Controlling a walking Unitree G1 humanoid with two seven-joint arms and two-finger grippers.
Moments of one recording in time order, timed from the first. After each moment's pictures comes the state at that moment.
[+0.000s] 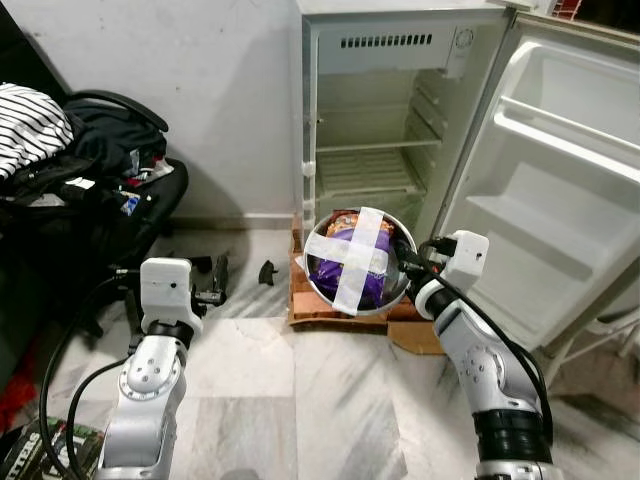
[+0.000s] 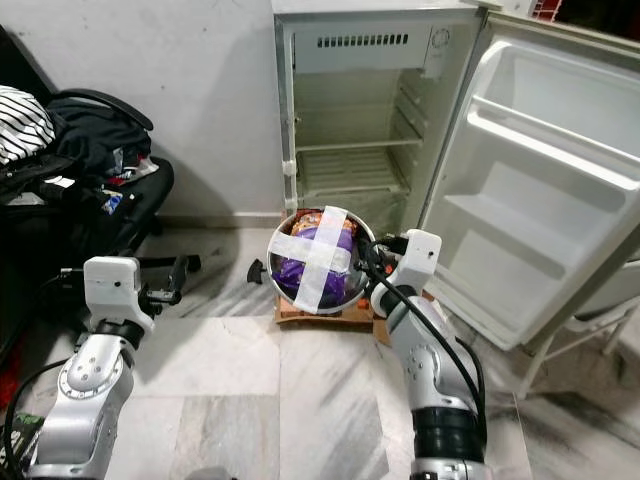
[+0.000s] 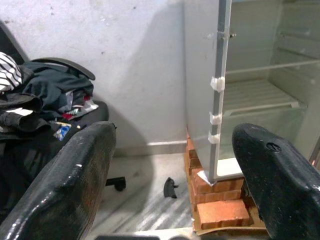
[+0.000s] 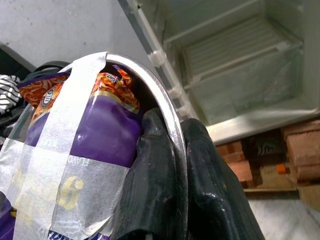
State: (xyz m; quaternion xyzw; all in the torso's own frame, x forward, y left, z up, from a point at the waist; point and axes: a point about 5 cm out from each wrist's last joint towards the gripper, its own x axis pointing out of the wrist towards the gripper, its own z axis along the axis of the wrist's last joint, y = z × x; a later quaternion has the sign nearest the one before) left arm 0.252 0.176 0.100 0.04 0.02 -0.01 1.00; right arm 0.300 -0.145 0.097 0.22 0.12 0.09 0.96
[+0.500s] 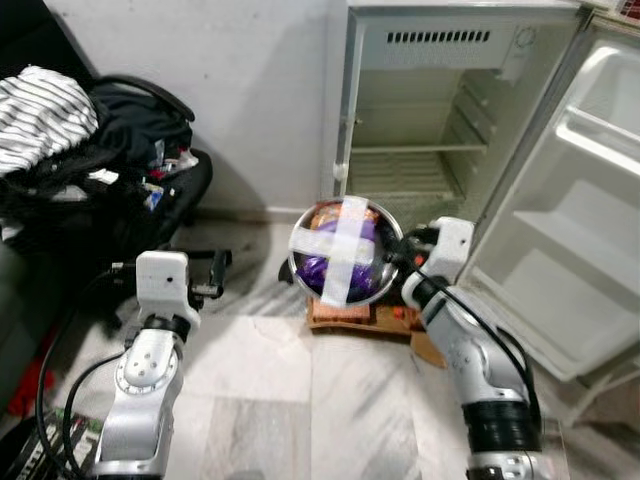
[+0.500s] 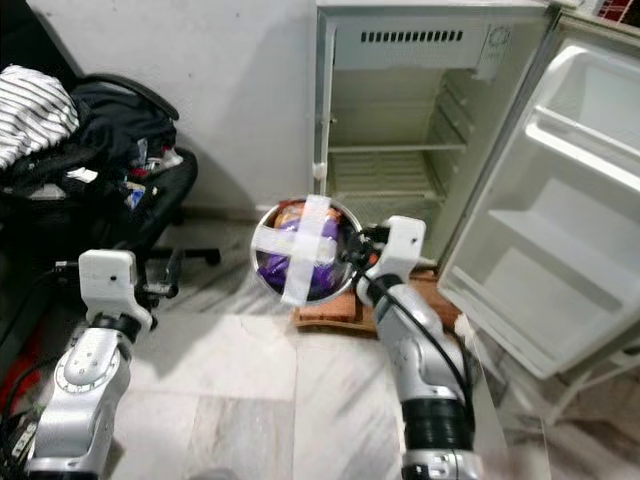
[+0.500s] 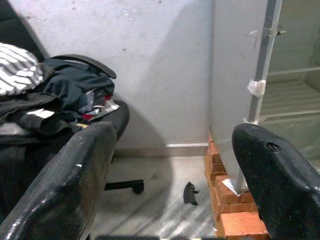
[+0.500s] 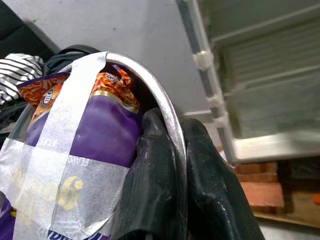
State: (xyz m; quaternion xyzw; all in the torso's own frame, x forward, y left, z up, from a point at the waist) left arm 0.256 0.178 0.105 0.04 0.00 -0.01 1.00; right arm 0.307 -0.125 0.110 0.19 0.10 0.13 0.97
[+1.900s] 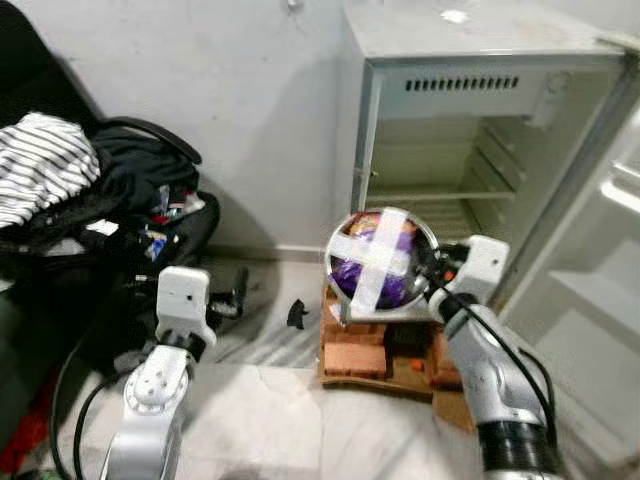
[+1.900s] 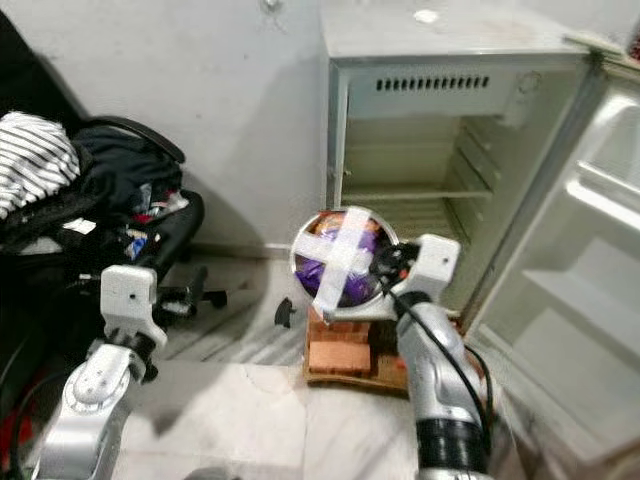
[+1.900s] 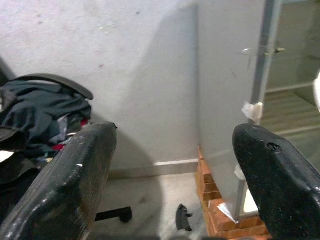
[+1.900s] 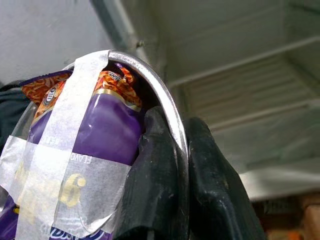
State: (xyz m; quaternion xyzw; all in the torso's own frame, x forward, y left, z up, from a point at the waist) left arm 0.241 0.164 0.100 0.05 0.02 -0.07 1.00; right arm 0.295 -0.158 0.094 0.18 0.09 0.02 0.98
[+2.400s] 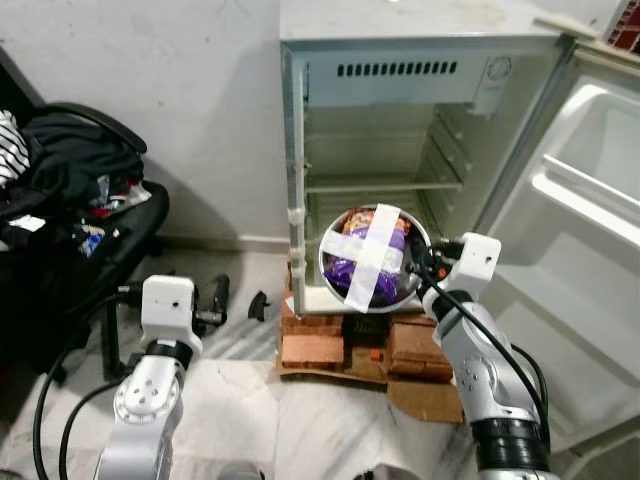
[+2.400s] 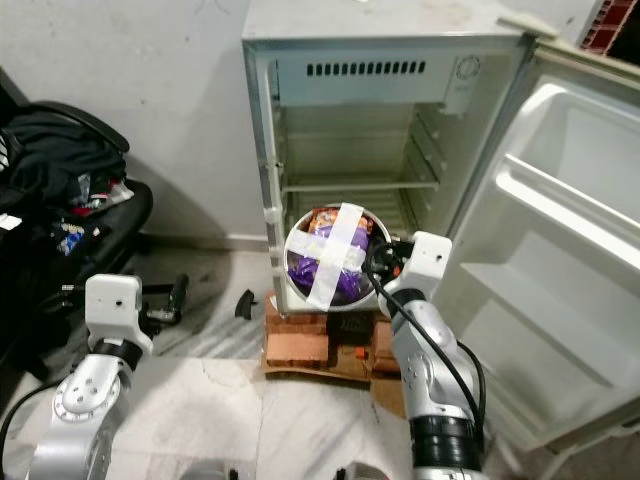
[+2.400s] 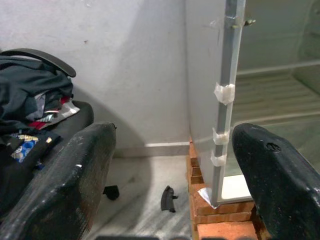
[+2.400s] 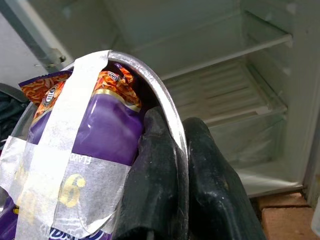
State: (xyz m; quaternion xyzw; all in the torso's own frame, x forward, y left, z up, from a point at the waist) left arm 0.231 0.176 0.092 0.05 0.05 -0.02 1.00; right arm 0.294 -0.147 0.093 0.18 0.09 0.04 0.98
